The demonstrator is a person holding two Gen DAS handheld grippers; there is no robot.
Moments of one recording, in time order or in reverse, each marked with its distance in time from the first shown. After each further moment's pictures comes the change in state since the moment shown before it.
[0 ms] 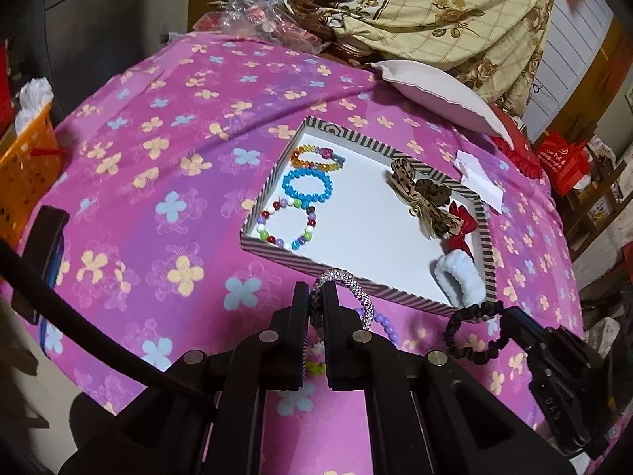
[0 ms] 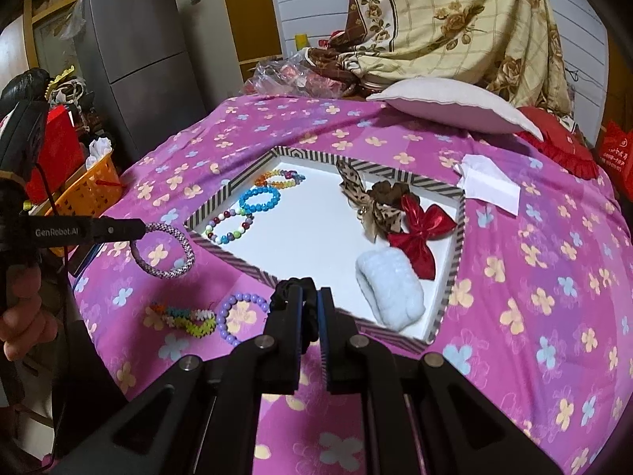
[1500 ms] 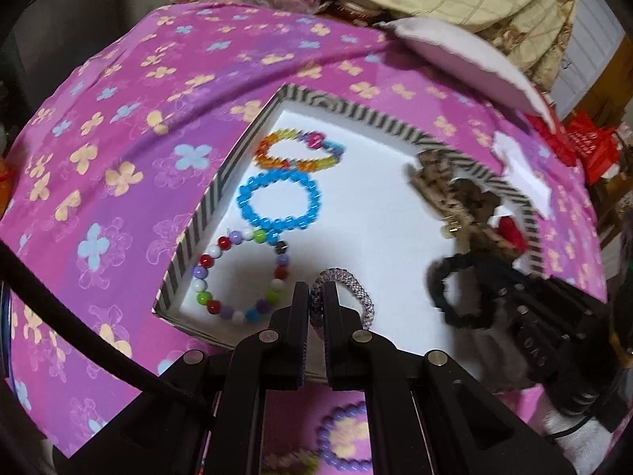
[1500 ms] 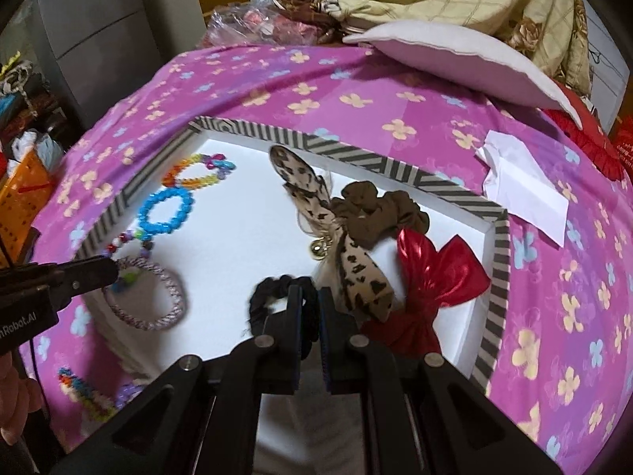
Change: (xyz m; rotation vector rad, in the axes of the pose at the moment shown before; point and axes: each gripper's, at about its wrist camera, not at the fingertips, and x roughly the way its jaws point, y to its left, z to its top) left arm 0.129 -0.024 0.049 0.009 0.127 0.065; right arm 0.163 -0.054 0.067 0.008 0.212 -0.096
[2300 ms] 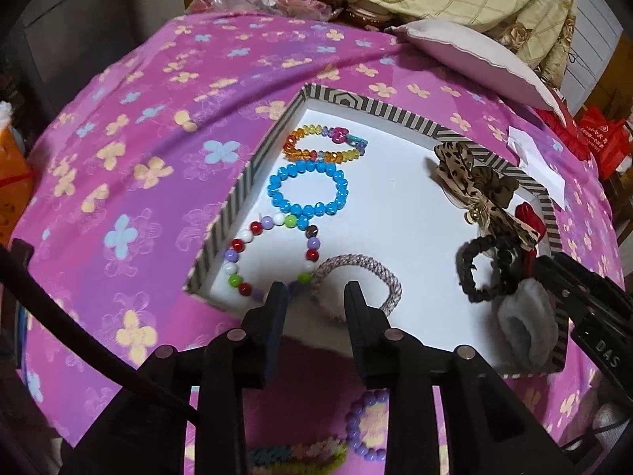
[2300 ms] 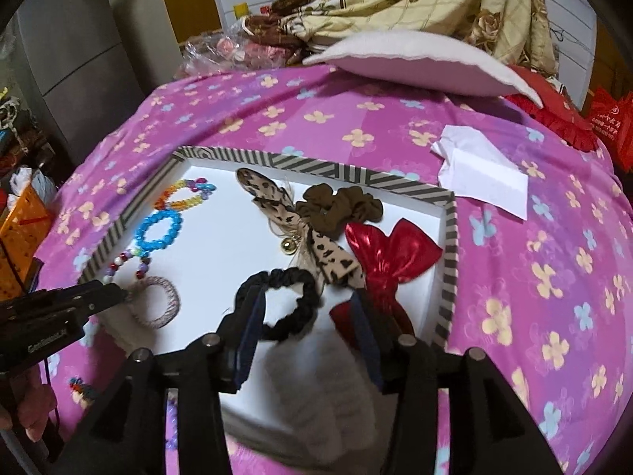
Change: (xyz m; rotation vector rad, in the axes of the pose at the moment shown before) left arm -0.018 0.005 -0.021 0.029 -0.061 0.076; right arm -0.051 -0.019 -0.025 0.118 -0.101 0.007
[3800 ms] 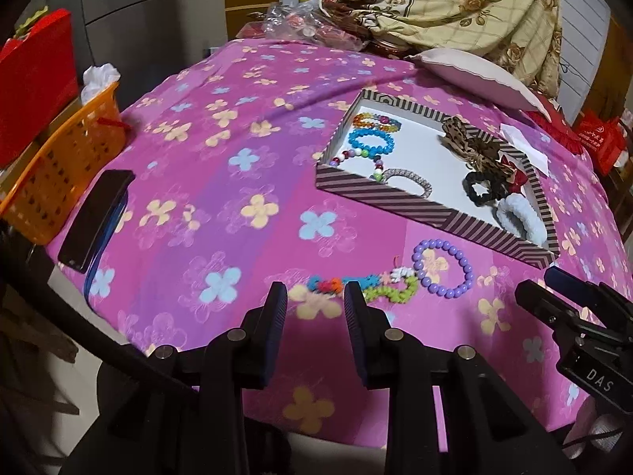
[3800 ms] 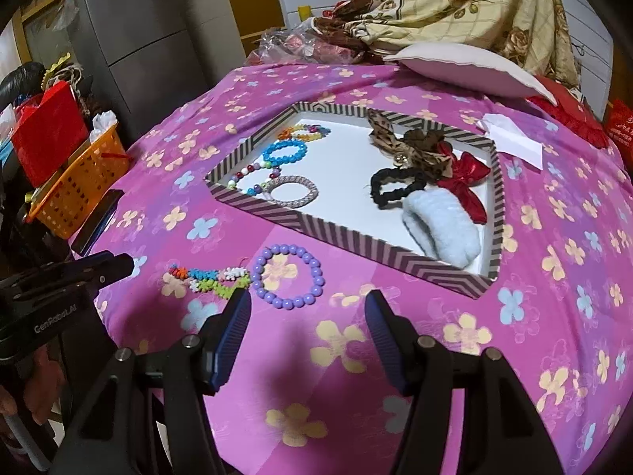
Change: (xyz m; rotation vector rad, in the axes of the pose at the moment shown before) left arm -0.104 0.060 -0.127 -0.028 -0.119 0.069; right arm -0.083 0.089 -0.111 -0.092 -0.002 0.123
